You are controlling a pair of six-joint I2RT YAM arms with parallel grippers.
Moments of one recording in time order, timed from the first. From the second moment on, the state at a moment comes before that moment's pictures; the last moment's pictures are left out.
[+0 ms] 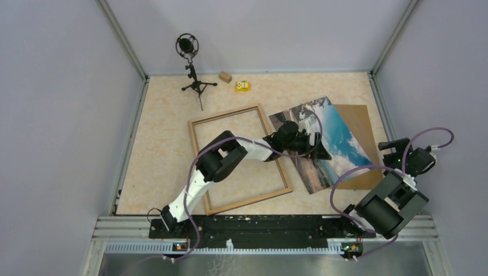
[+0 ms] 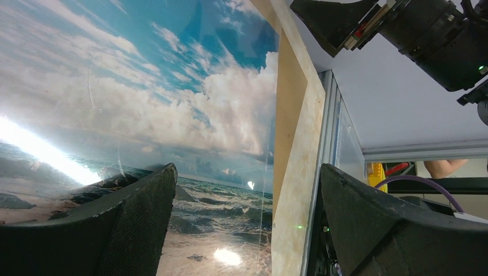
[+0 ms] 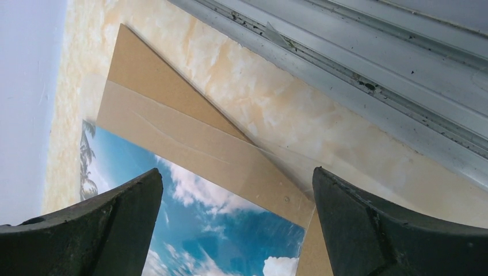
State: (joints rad) left arm -0.93 2.38 1.55 0.55 0.56 -0.87; right arm -0.86 1.26 0.44 0.21 -0.35 0.61
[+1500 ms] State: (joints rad) left arm -0.93 2.38 1.52 0.61 0.54 -0.87; right arm -0.80 1.39 0.47 0.25 -0.72 0.71
